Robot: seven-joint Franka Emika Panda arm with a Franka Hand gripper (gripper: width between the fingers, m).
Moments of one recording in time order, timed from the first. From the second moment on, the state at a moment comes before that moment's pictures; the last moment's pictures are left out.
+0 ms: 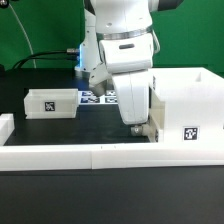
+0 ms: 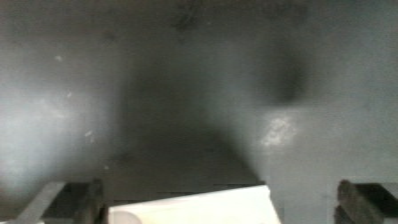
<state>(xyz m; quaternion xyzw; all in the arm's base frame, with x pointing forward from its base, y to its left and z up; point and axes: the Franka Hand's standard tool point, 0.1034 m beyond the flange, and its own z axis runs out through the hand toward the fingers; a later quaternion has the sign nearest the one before) 0.555 0.020 0.026 -0.73 -0.68 -0.02 0.07</state>
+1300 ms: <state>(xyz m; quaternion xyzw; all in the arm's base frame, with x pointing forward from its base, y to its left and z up) 0.456 -0.124 0.080 -0.81 -0.59 -0.02 0.02</state>
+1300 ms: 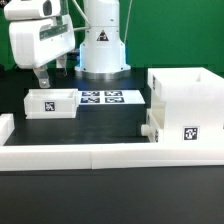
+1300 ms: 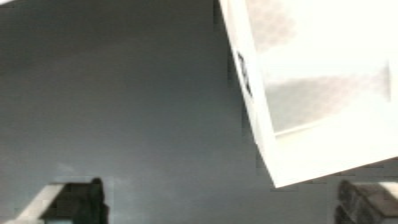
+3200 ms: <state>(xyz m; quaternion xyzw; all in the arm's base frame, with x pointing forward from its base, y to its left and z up) 0.402 -0.107 0.047 -0.99 0.08 -0.04 0.03</state>
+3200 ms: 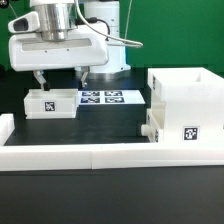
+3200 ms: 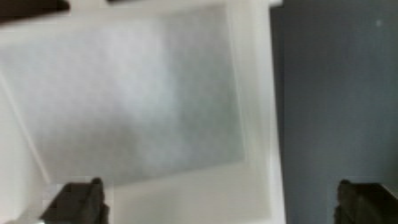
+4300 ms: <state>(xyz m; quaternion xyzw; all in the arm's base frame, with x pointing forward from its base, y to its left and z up) 0.379 -0.093 0.006 -1.00 0.02 -0.04 0.03</state>
